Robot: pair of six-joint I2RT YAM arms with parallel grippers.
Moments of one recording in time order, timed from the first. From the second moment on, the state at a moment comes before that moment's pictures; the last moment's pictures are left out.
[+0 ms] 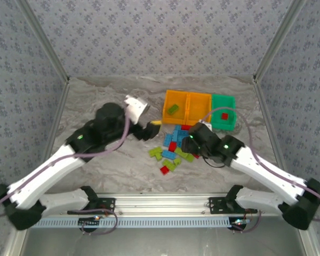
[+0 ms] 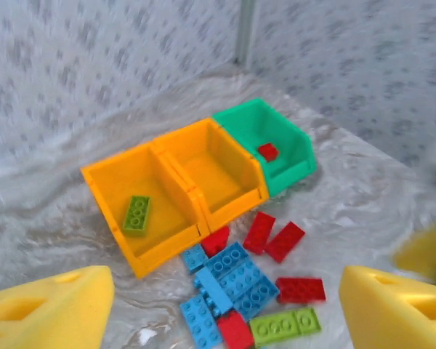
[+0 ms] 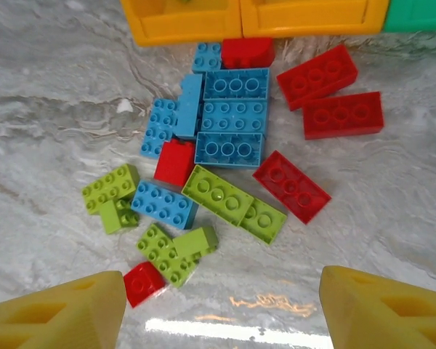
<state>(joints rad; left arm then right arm) -0.88 1.02 1.18 -0.51 -0.02 -0.06 0.82 1.10 0.95 -0.85 0.22 0.84</state>
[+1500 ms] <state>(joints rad) -0.89 0.63 0.71 -0.69 0.01 0.27 0.68 2.01 1.47 -0.77 0.18 0.69</state>
